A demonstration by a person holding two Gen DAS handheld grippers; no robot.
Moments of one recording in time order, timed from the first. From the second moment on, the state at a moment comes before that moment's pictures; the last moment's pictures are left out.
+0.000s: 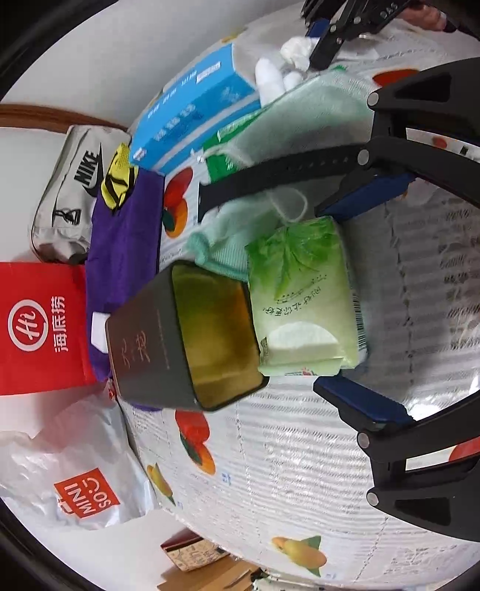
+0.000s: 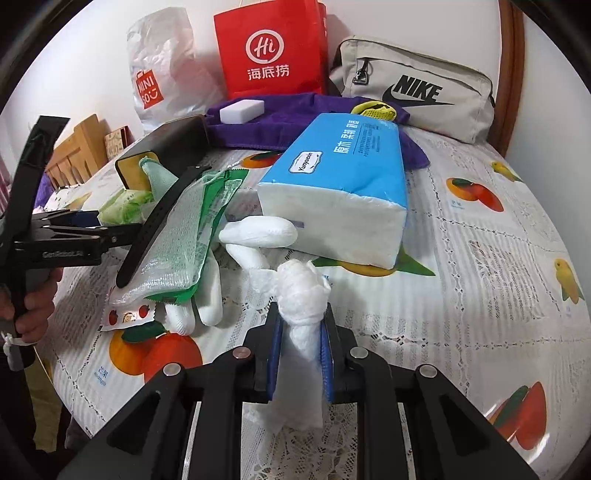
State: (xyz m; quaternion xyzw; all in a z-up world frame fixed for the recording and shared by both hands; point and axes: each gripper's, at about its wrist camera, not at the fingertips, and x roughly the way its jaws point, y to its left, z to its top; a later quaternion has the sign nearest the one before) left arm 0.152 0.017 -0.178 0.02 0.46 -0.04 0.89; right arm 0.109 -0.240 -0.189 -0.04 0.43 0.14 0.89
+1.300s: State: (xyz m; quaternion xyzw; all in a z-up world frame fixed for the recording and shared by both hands) left arm 0.125 0.058 -0.141 -0.07 0.42 -0.04 0.90; right arm 0.096 -0.257 -0.149 0.00 0.42 0.11 0.90
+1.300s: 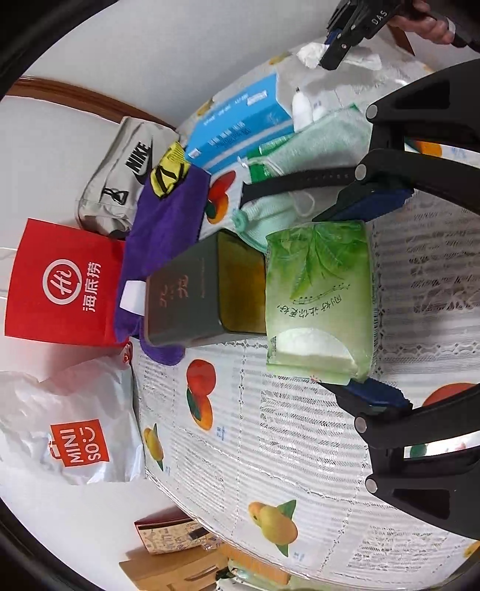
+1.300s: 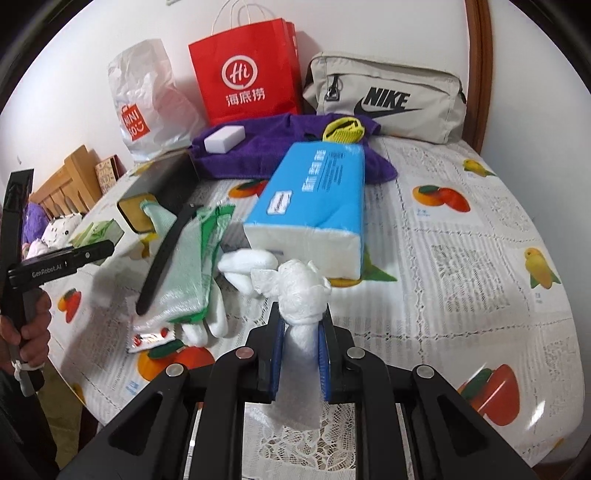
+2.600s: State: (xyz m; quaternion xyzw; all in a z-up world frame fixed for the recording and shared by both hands) left arm 0.208 0.065 -0.072 -0.12 0.42 -0.07 0.90; right arm 0.223 -0.229 -0.060 -0.02 0.38 0.15 0.91
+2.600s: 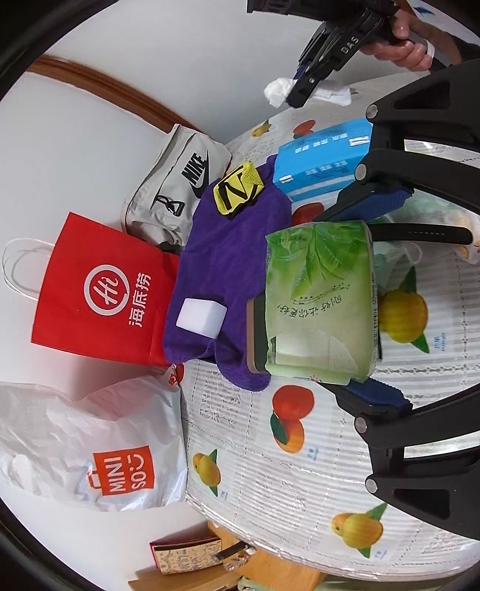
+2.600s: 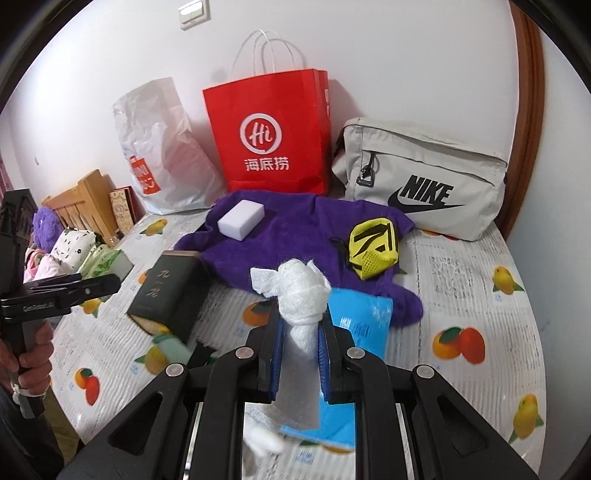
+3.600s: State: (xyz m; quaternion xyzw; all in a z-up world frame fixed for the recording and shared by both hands) left arm 0.287 0.068 -0.079 -0.11 0.45 -0.08 0.88; right arm 0.380 -0.227 -0.100 -0.03 0.43 0.14 0.89
